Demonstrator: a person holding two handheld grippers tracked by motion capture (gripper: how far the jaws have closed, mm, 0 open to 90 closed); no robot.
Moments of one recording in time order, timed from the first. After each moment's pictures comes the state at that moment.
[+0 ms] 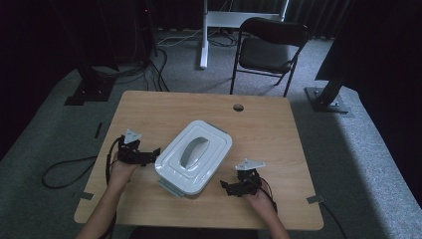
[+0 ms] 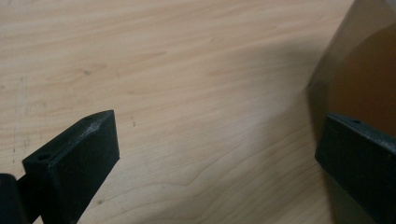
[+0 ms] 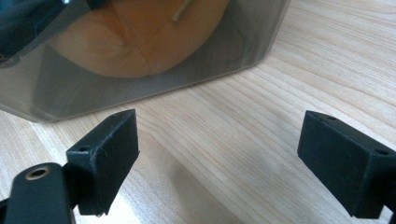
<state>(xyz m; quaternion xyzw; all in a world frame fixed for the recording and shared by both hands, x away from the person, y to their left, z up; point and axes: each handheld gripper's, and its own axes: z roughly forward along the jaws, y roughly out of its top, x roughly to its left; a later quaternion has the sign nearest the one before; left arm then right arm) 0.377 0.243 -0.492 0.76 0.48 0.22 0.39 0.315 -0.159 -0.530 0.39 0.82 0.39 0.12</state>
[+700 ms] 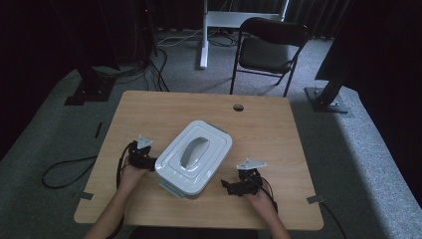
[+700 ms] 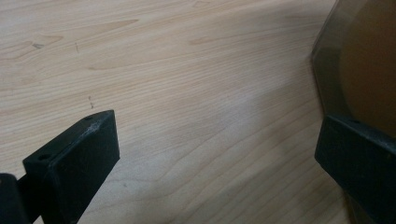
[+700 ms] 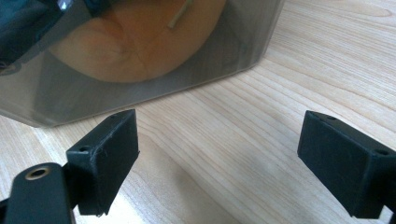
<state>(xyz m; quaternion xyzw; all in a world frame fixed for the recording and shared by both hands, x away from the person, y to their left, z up) 0.380 0.219 -0.521 0.77 0.47 0.21 0.37 0.315 -0.161 -0.528 0.40 0.82 0.40 0.13</state>
